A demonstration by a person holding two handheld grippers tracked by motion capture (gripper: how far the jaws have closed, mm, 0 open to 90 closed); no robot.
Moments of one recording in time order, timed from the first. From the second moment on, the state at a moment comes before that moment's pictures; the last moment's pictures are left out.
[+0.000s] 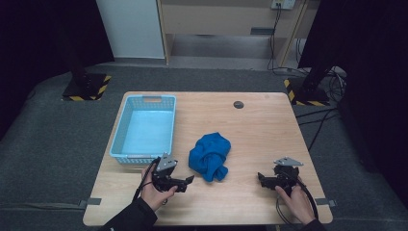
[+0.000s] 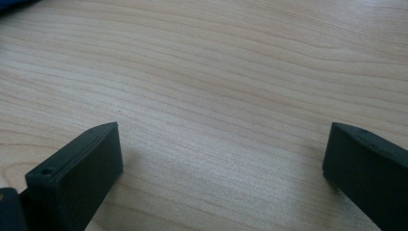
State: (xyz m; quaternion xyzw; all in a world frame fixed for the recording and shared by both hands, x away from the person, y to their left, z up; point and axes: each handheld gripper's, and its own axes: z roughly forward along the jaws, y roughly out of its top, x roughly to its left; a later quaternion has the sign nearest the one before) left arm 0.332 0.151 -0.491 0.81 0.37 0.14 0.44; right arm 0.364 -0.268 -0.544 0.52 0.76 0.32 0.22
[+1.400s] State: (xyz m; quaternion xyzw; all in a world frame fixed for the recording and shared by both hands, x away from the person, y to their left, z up) left arm 0.316 0.209 -0.509 0.80 0.45 0.16 0.35; right arm 0.364 -0.268 -0.544 0.52 0.76 0.32 0.22
